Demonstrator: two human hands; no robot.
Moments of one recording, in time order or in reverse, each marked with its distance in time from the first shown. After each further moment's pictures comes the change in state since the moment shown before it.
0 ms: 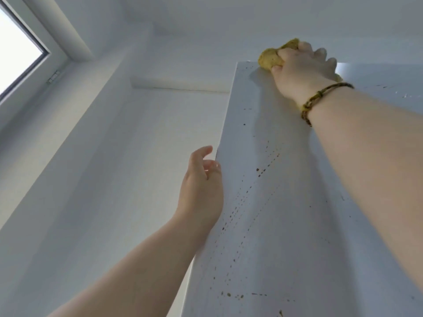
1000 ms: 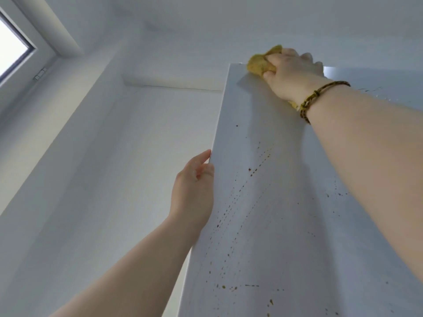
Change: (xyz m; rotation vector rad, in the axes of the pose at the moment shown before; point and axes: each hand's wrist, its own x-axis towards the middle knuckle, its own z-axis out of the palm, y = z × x) left_hand 0.001 -0.006 0.000 -0.091 0.004 -0.034; right_hand 0.006 0.006 -0.003 -0.072 -0.093 -0.126
